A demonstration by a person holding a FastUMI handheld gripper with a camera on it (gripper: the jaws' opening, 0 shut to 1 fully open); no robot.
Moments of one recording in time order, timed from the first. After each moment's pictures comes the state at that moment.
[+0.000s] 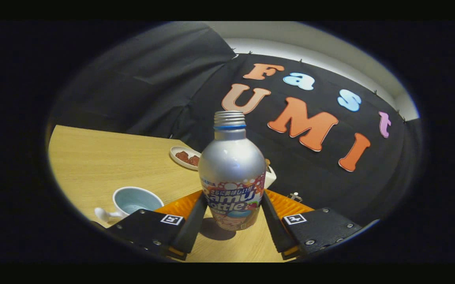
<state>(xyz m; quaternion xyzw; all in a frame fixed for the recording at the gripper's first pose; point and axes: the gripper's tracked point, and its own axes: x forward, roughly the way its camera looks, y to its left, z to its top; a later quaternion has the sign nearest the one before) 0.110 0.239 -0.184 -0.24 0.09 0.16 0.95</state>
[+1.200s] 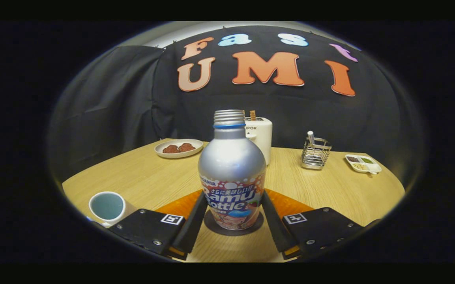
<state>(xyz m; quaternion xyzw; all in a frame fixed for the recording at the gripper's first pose) 0.153 0.199 -0.287 -0.02 0.24 0.13 0.96</state>
